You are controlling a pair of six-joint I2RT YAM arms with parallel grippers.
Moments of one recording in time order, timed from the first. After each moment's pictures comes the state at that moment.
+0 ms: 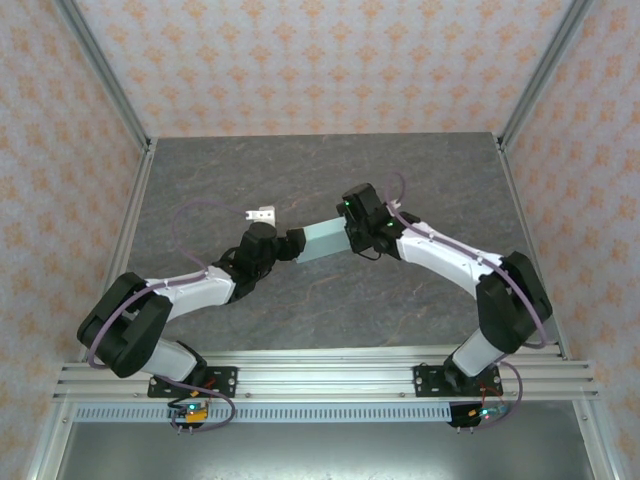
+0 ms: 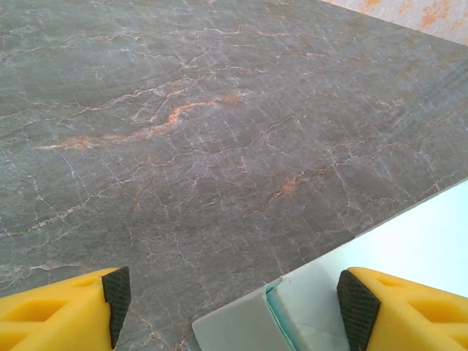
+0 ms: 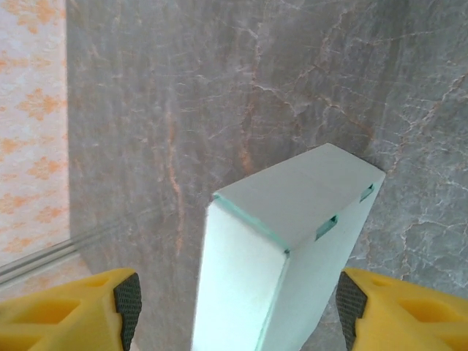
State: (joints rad) left arm -0.54 1.44 0.59 0.31 -0.21 -0.54; right arm 0.66 1.60 1.12 -0.38 0.16 1.68
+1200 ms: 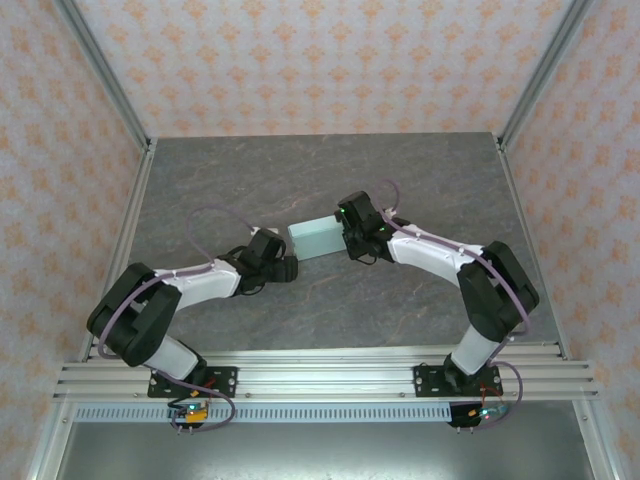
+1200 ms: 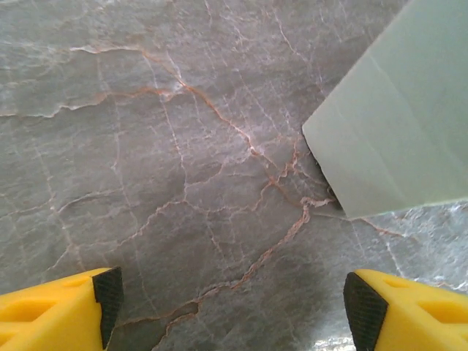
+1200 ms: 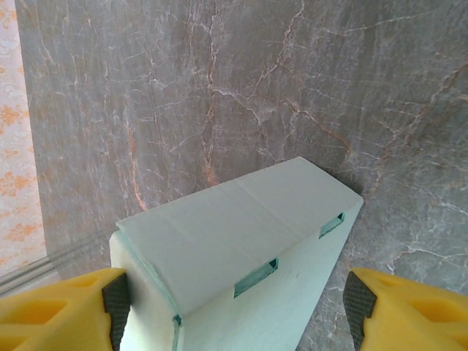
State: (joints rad) left arm -0.53 1.51 0.64 -0.12 -0.14 -0.53; right arm 0.66 1.67 1.07 -0.29 0.16 1.71
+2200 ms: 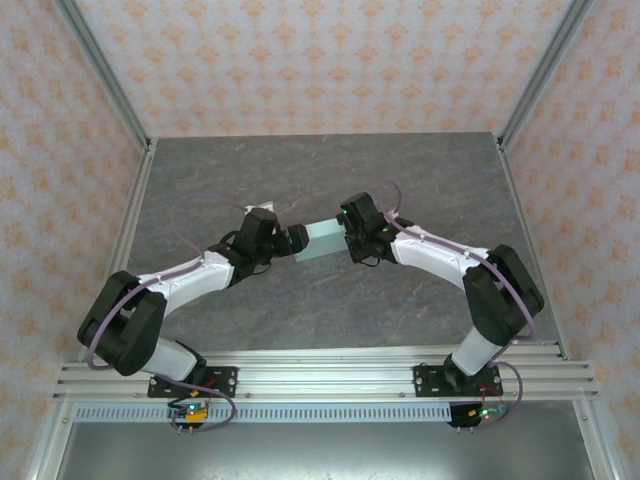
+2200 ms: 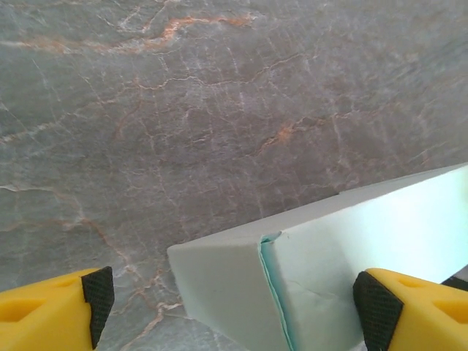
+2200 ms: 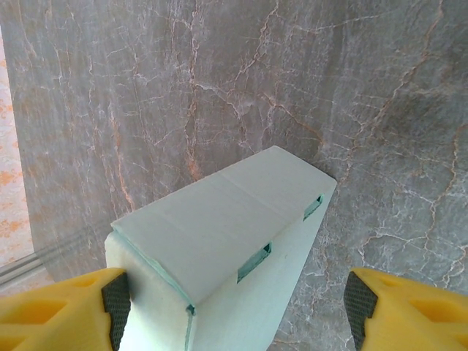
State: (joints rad) left arm -0.49 1.44 0.72 0.01 -0.02 -0.72; right arm 0.66 1.64 1.06 -0.33 0.14 1.71
